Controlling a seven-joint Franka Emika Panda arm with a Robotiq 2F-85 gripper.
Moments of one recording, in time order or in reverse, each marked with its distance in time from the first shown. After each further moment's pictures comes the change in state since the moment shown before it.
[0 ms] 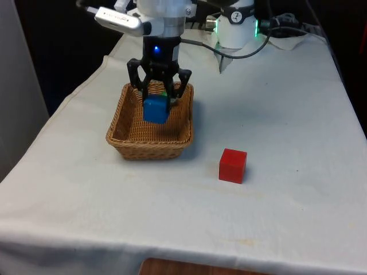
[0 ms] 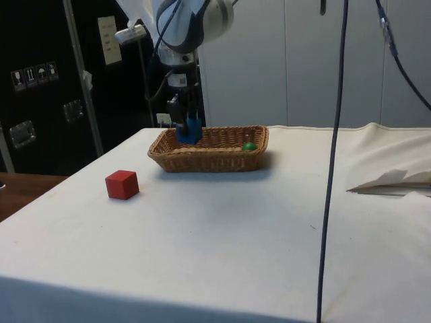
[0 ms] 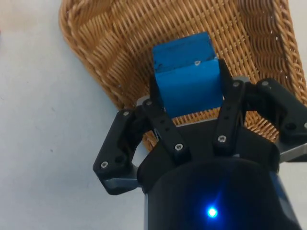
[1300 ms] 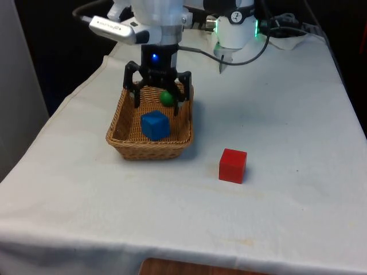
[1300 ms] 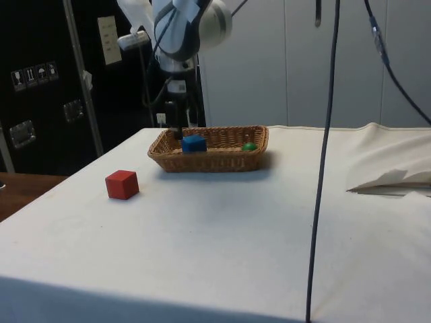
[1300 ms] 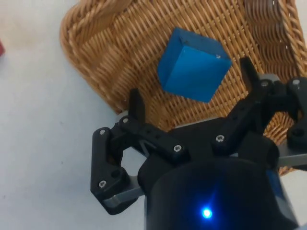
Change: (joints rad) arm -0.005 0.043 -0.001 0.024 0.066 0.016 -0.058
